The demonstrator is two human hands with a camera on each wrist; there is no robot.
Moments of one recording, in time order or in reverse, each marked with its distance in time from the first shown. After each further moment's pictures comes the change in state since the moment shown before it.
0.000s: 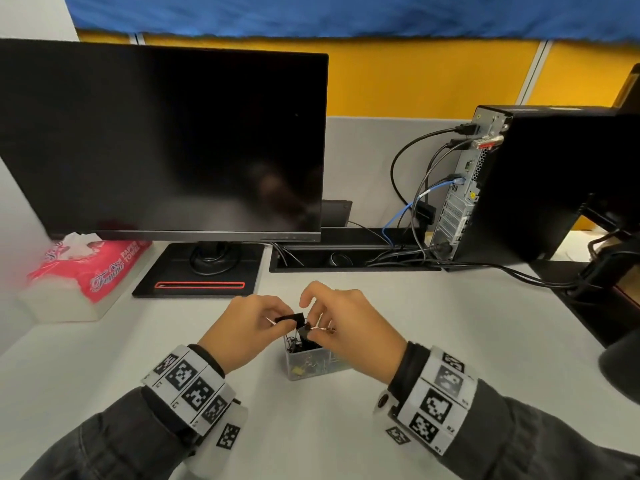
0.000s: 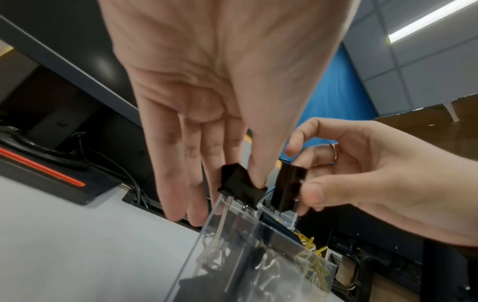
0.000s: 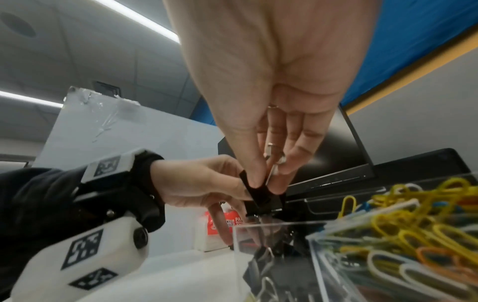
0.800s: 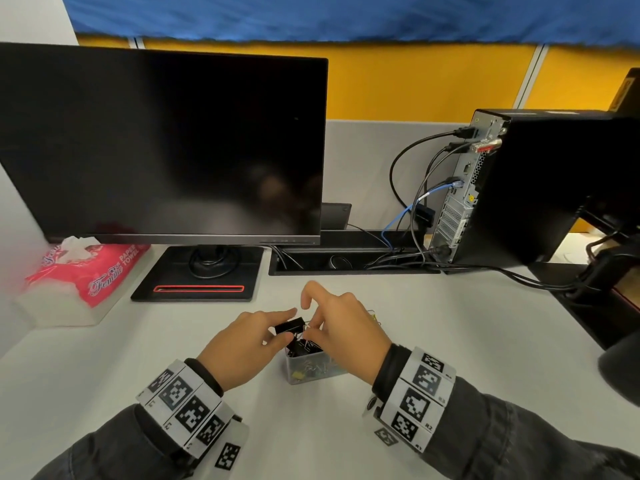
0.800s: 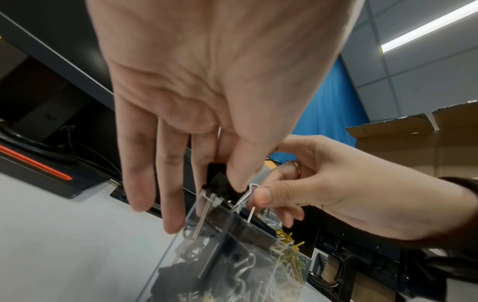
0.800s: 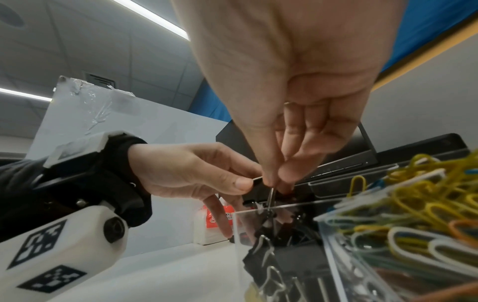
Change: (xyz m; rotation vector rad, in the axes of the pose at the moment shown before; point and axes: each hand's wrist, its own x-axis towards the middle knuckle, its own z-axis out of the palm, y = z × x) left_hand -0.006 -0.009 0.008 0.139 -0.097 0.011; right_hand 0.010 0.000 0.013 -0.086 0.033 0.080
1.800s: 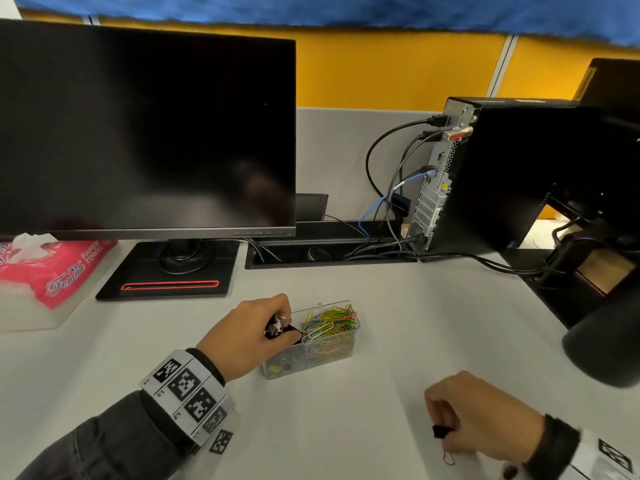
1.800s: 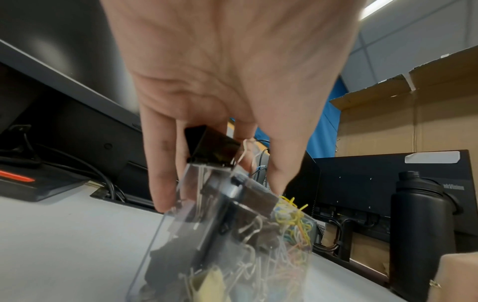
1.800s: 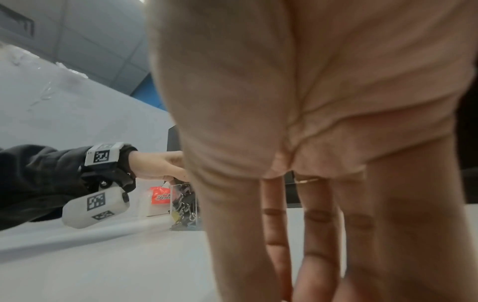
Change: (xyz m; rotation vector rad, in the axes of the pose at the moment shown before) left_hand 0.019 0.015 0.018 0.012 0.050 0.161; right_hand -0.138 0.109 -0.057 -0.249 -0.589 0.420
